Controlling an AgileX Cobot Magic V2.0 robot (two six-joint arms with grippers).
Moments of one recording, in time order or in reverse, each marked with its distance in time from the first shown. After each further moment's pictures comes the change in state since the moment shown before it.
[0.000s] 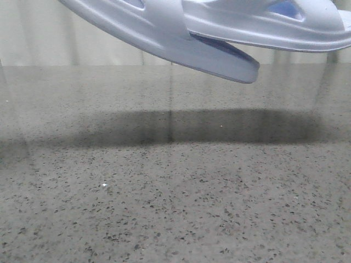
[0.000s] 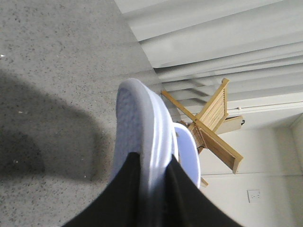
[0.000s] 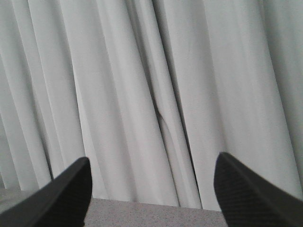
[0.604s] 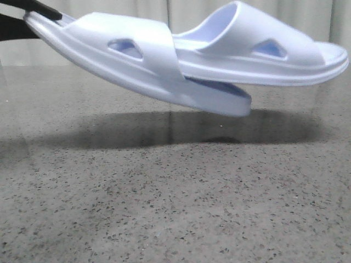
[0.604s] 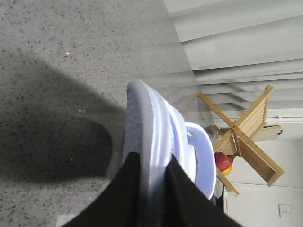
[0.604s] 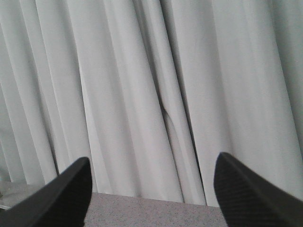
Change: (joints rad) left arm 0.000 0.096 0.027 0.040 -0.046 0.000; right arm 0.000 0.000 0.000 -0.002 0.027 0.000
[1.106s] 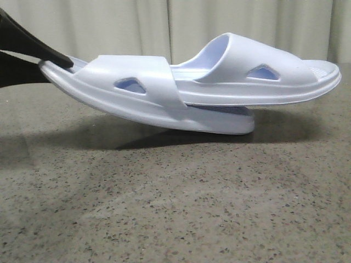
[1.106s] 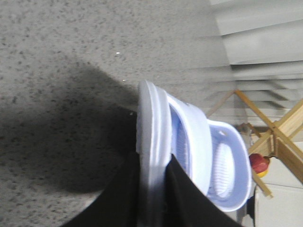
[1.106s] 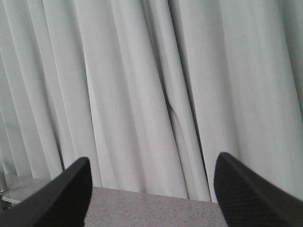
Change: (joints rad) left arm 0.000 0.117 0.000 0.039 -0.010 0.037; right arm 0.000 0.000 0.000 0.000 0.026 0.000
